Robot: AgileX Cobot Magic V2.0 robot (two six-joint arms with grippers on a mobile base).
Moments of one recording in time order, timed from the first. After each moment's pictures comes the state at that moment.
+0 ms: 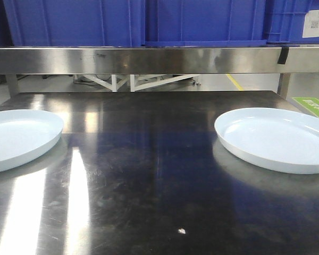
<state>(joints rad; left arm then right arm) -0.15 -0.01 0.01 -0.01 0.03 -0.10 -0.03 -0.01 0.03 0.13 0.09 0.10</state>
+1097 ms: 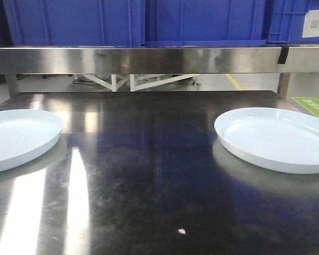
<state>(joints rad) -0.15 0.02 -0.08 0.02 0.18 -0.10 -0.03 -0.01 0.03 0.13 0.09 0.10</state>
